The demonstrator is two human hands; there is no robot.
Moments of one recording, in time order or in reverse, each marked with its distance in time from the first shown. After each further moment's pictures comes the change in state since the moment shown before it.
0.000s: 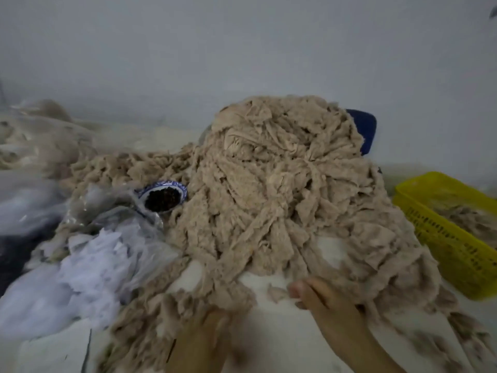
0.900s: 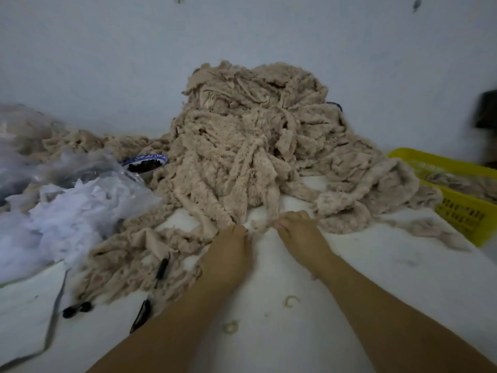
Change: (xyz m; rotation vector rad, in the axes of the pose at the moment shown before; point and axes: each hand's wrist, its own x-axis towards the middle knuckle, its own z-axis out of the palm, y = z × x) left_hand 0.003 0.017 0.090 0.097 -0.053 0.115; right_hand 0.033 0.152 0.076 -0.829 0.275 -0.475
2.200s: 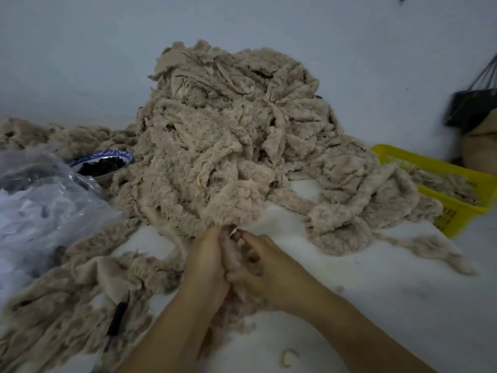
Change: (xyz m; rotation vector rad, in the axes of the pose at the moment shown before) left_hand 0.044 0.034 -0.025 -1.690 0.081 -0.614; right_hand 0.004 -0.036 -0.015 0.559 -0.282 0.082
